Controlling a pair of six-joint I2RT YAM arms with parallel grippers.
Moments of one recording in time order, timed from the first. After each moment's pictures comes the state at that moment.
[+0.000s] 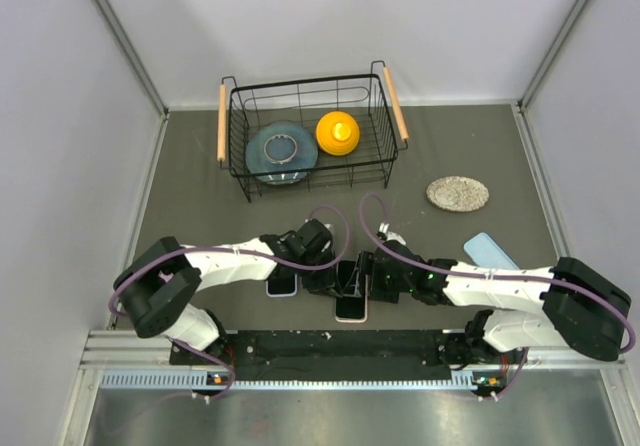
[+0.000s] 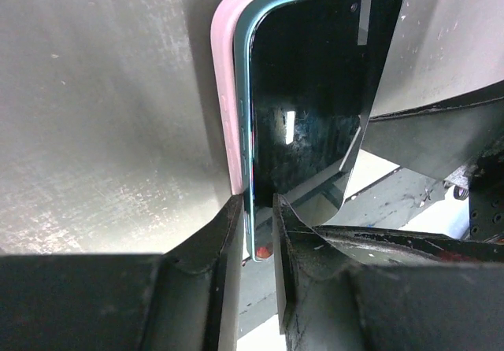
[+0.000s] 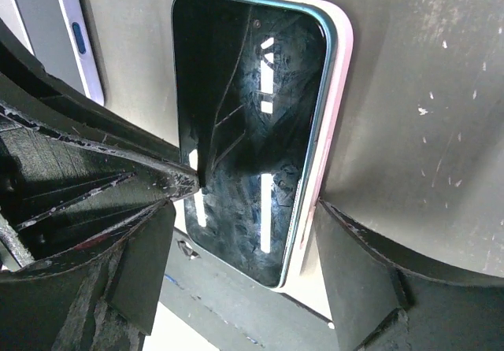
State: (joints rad) left arm -0.92 1.49 0.71 -0.24 0.27 -0.94; right arm 1.02 1.23 0.46 -0.06 -0.01 1.09
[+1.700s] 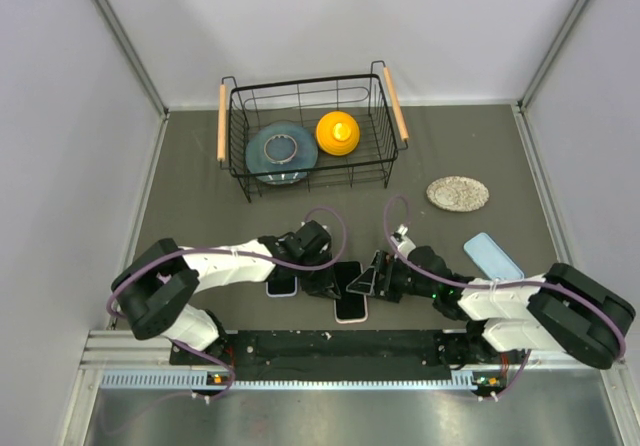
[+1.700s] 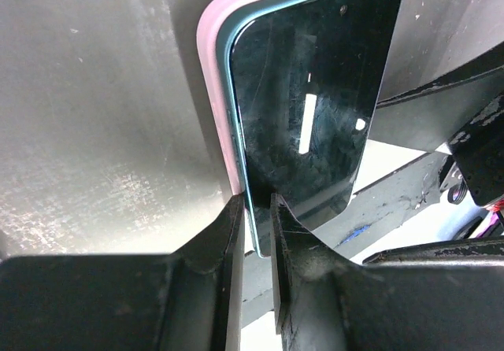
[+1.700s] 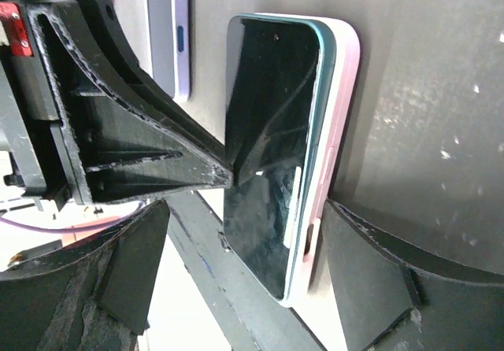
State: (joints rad) left arm -0.92 1.48 0.69 -0.25 0.27 -0.99; right arm 0.87 1.20 0.15 0.56 -0.27 1.10
